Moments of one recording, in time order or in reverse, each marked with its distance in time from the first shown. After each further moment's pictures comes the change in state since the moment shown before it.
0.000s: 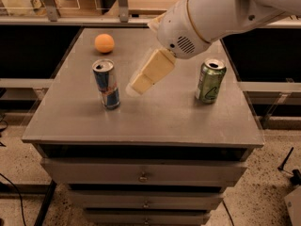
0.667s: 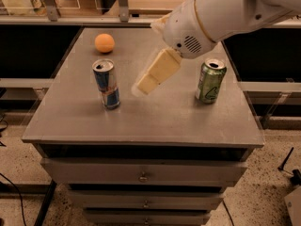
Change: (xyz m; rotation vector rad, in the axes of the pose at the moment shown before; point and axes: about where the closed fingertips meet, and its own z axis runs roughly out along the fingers) arm 0.006 -0.001 -0.006 -0.029 -0.011 -0.004
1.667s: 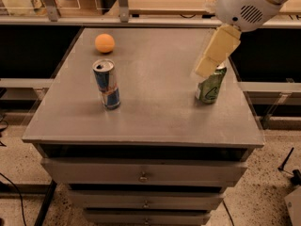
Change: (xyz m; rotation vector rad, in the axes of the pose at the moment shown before) arm 0.057 -0.040 -0.092 0.112 0.342 -0.038
